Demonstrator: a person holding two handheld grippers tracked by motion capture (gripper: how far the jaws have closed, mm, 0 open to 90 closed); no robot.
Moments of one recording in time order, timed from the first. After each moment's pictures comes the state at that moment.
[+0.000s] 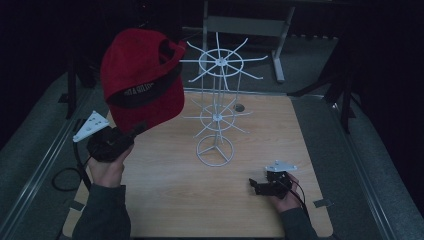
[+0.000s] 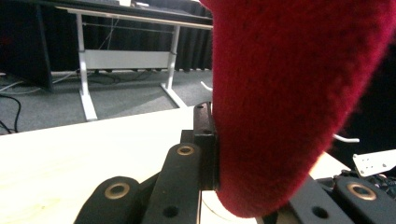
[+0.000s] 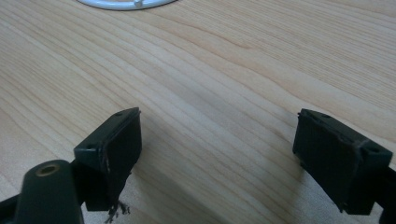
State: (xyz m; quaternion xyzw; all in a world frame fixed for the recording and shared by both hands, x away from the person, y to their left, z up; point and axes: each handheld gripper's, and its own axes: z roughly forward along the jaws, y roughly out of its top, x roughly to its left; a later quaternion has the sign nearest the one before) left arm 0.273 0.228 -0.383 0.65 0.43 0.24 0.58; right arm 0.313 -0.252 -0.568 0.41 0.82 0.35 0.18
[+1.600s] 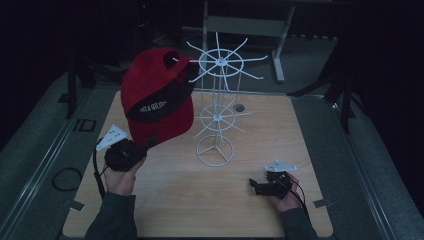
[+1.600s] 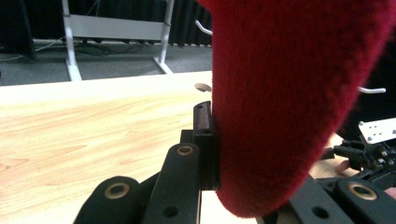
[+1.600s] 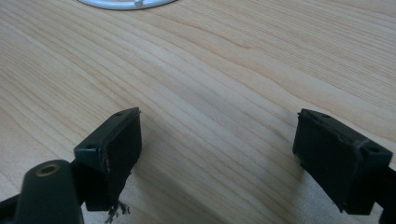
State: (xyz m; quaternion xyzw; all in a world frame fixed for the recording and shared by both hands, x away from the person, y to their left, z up) left arm 0.279 0.209 -0.431 0.67 0.44 0.20 0.56; right arm 0.313 -0.252 -0.568 0.41 0.82 0.35 0.18
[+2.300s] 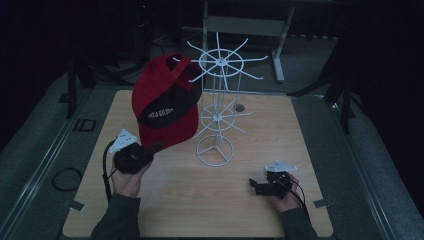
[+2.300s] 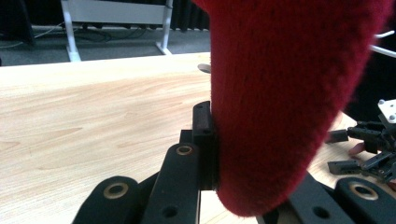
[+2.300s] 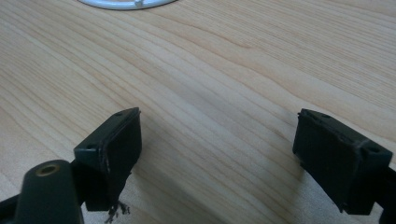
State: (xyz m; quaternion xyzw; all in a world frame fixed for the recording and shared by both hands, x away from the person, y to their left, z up) left arm 0.286 0.197 -0.453 0.69 0.45 0.19 0.54; right arm 0.313 -0.252 -0.568 0.41 0.82 0.35 0.18
